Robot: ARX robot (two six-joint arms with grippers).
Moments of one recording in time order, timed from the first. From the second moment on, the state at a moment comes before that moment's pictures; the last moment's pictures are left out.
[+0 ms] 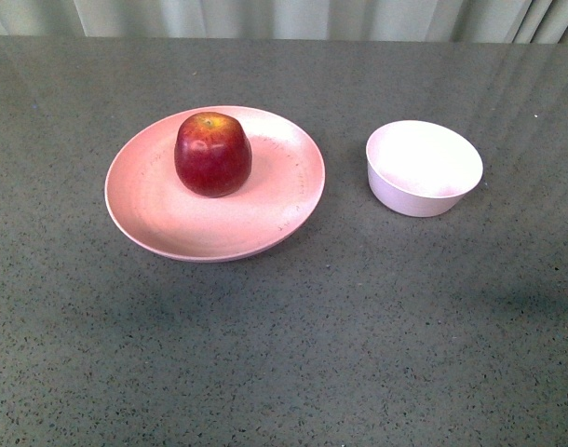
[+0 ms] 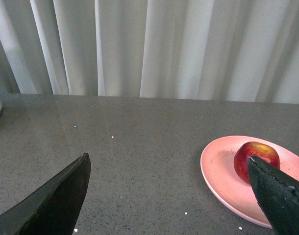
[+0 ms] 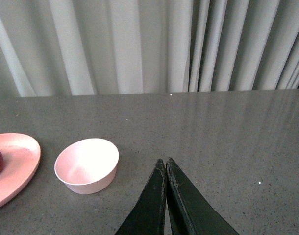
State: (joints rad) left arm 0.00 0.02 0.02 0.00 0.00 0.00; right arm 0.00 0.20 0.02 0.20 0.00 0.00
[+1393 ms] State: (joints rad) left arm -0.23 1.08 0.37 0.28 0.36 0.08; right arm 0.00 0.00 0.02 0.00 0.00 0.00
